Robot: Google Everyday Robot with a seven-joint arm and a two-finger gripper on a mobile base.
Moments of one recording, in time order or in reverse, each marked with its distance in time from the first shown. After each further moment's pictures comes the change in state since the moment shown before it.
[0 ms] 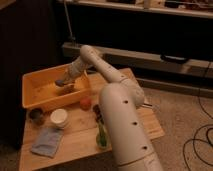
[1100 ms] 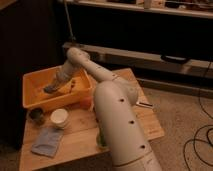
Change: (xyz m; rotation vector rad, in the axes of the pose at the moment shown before) arm -0.070 0.032 0.035 -0.095 -0.084 -0.132
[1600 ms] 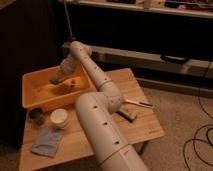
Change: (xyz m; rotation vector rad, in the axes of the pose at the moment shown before) arm 0.056 -0.044 -0.011 0.016 0.074 0.054
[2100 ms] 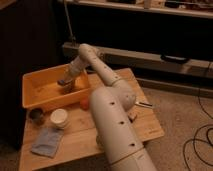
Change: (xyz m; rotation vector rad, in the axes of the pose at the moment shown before) arm 0.031 0.023 -0.020 0.017 0.044 0.076
